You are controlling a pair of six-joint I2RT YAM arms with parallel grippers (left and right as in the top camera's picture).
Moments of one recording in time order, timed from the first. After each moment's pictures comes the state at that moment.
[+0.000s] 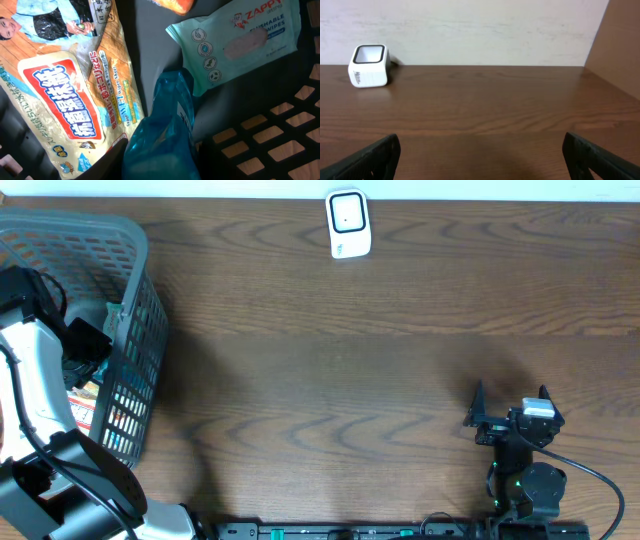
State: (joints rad) left arm 0.52 1.68 1.41 -1.11 -0.02 -0.47; right arm -0.05 0.01 0.01 -0.06 0.07 -0.03
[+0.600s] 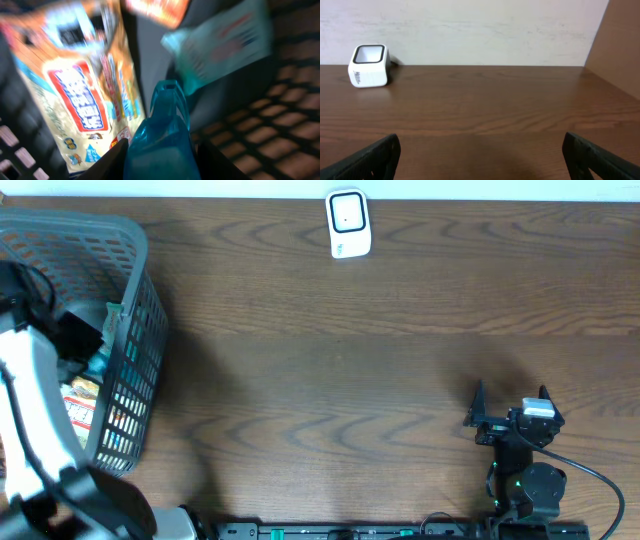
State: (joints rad) left arm 0.52 1.57 1.47 -1.14 -0.03 -0.48; right arm -0.05 0.01 0.01 -0.06 0.07 -0.03
